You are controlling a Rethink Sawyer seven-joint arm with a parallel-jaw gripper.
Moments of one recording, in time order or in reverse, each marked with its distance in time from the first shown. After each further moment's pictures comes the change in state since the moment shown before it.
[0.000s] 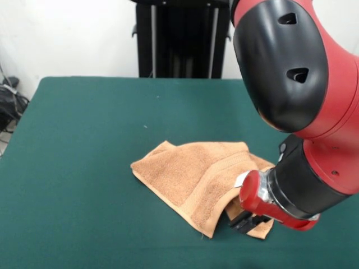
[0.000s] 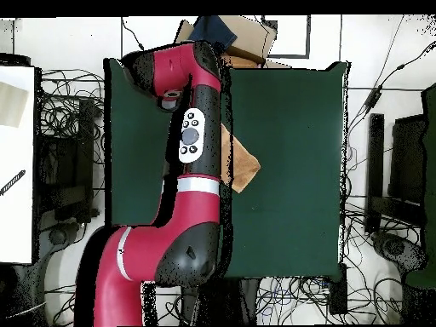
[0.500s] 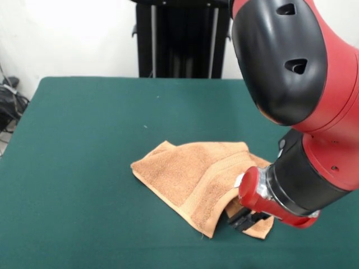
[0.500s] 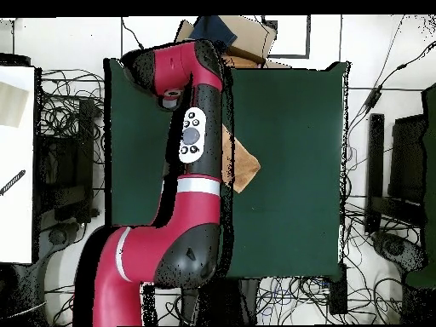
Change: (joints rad) arm 0.000 -0.018 0.002 0.016 -0.002 0.000 0.000
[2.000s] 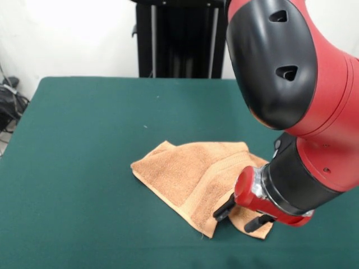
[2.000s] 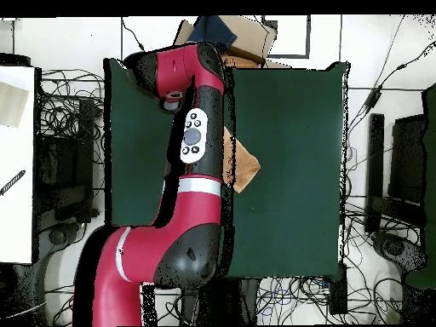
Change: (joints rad) arm 0.000 -0.002 0.006 0.025 -0.002 0.000 0.000
